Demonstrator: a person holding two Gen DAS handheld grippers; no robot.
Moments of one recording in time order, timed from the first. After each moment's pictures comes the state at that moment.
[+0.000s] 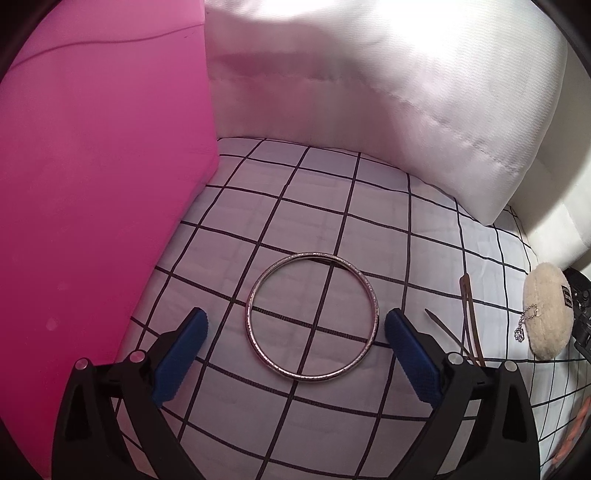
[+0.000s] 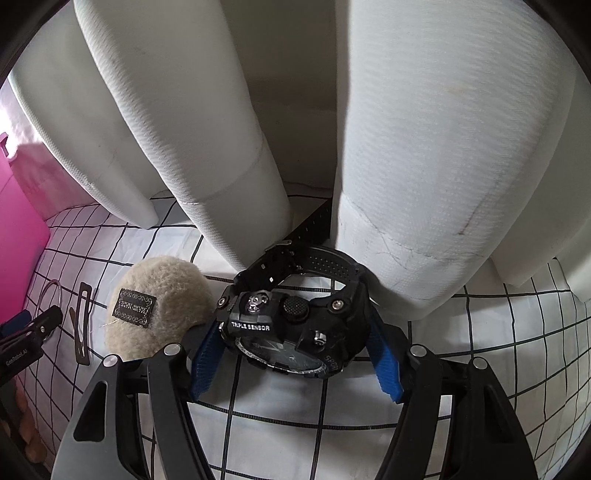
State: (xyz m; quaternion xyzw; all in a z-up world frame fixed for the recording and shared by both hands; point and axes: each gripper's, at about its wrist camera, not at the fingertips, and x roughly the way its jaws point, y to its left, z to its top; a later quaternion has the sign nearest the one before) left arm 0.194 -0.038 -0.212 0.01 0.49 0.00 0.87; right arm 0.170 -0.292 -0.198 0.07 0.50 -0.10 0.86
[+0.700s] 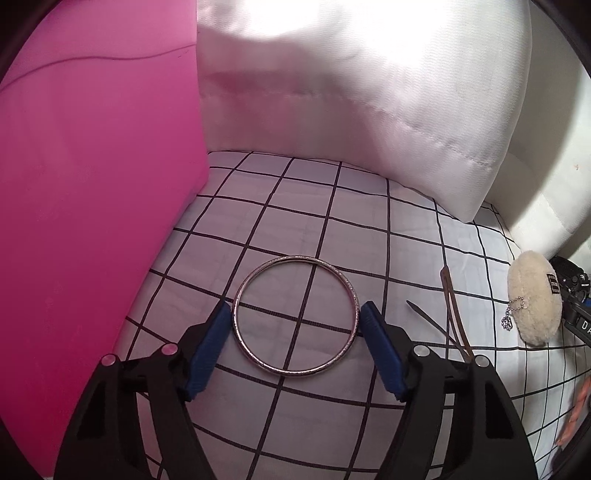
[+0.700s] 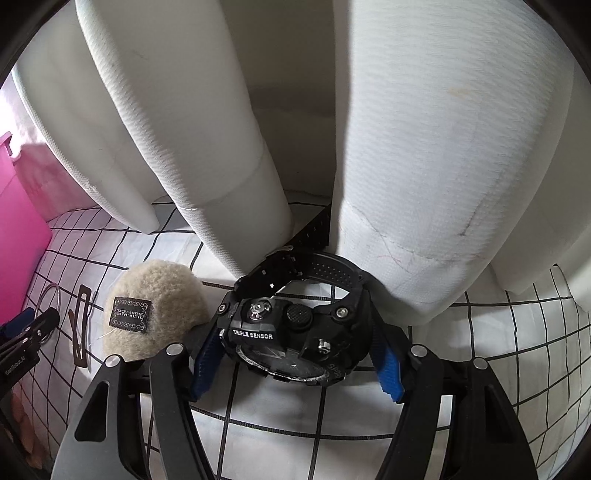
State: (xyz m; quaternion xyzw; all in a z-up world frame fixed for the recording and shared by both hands) left arm 0.186 -0.041 -0.208 0.01 0.46 -0.02 0.88; right arm 0.153 -0.307 -0.200 0.06 0.49 -0.09 0.87
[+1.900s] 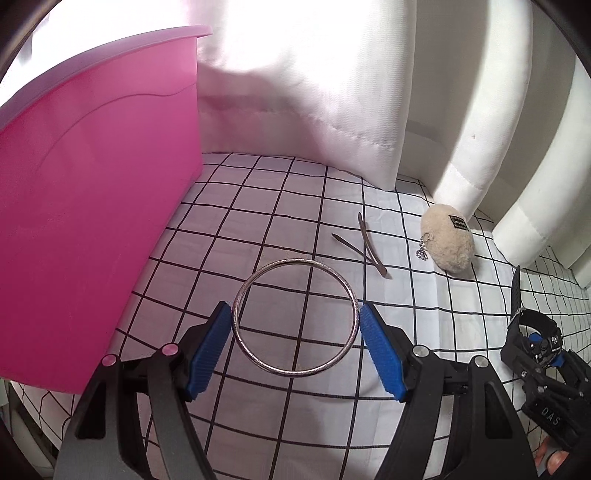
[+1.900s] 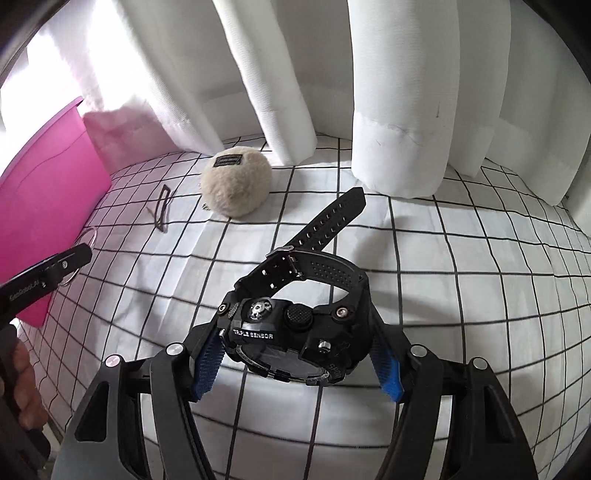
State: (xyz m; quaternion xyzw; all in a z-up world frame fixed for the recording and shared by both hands) left arm 0.083 -0.056 -0.157 0.01 0.45 -0.08 0.89; right arm 0.009 -0.258 -0.172 0.09 0.49 -0.07 0.86
